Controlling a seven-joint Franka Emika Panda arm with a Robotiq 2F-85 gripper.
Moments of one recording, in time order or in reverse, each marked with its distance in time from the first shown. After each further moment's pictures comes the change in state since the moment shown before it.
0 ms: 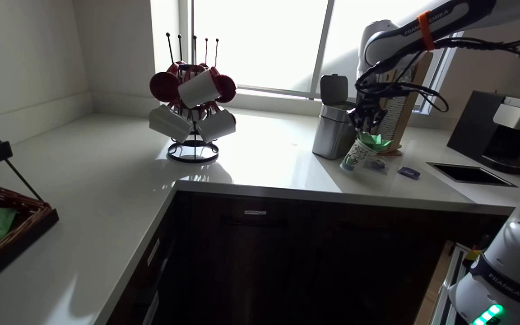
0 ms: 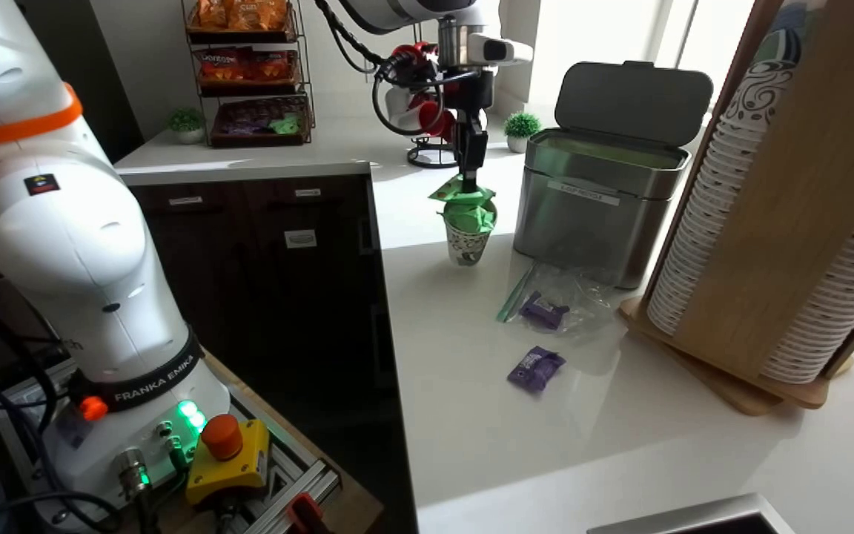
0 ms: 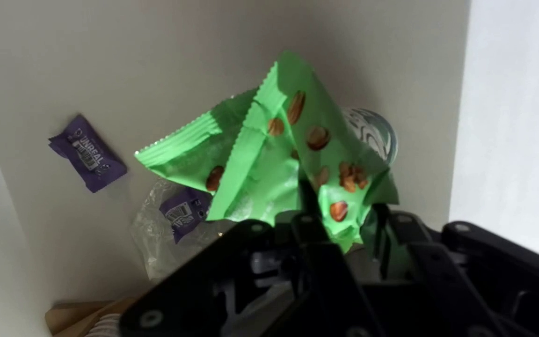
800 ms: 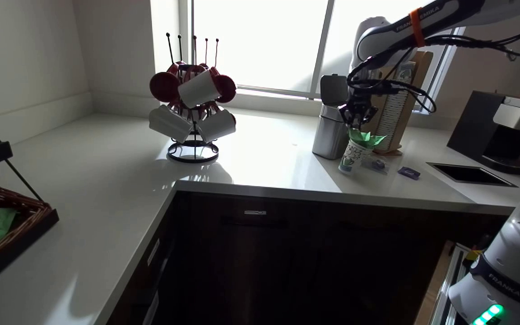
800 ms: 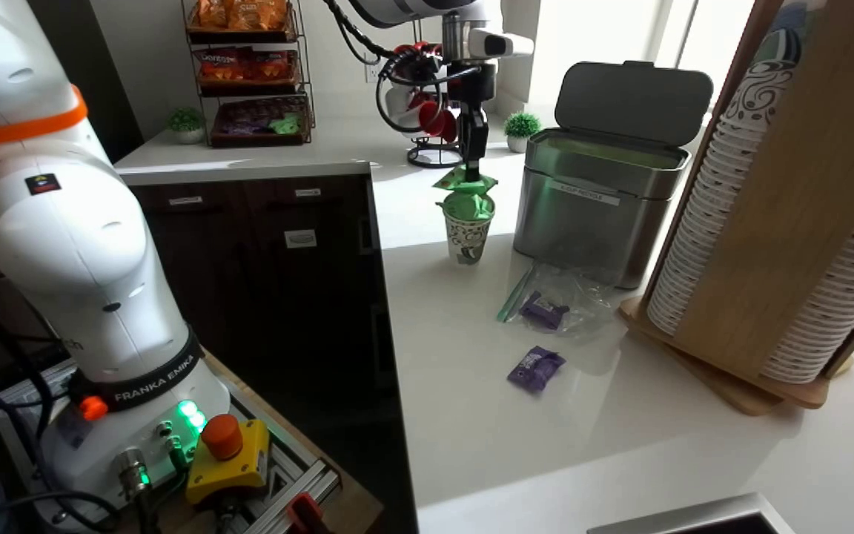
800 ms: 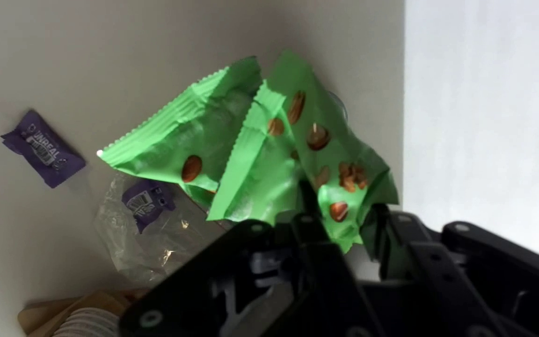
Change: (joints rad) arm 0.008 0.046 0.024 0.062 0.050 0.026 0.051
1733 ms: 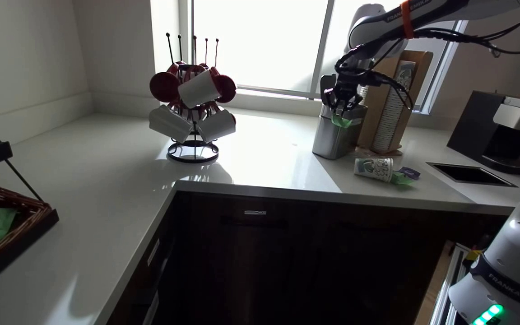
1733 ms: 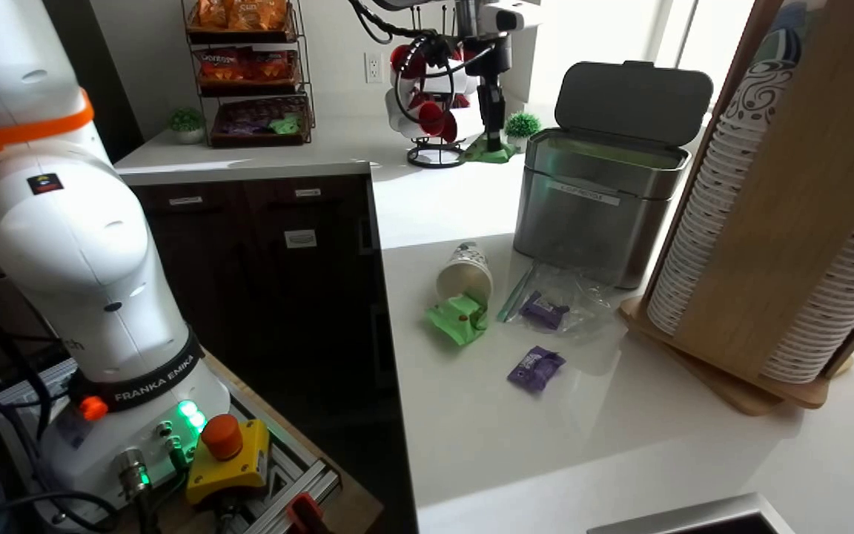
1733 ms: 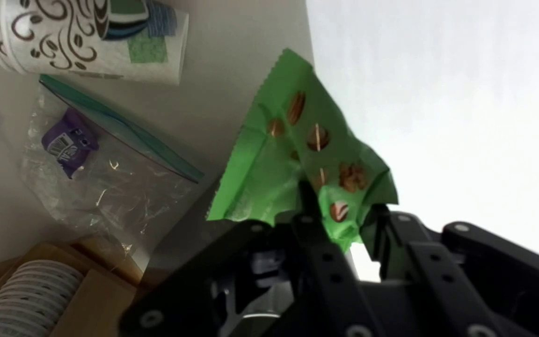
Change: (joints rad) arm 0.013 0.057 0.005 0.116 0.054 0.116 0.069
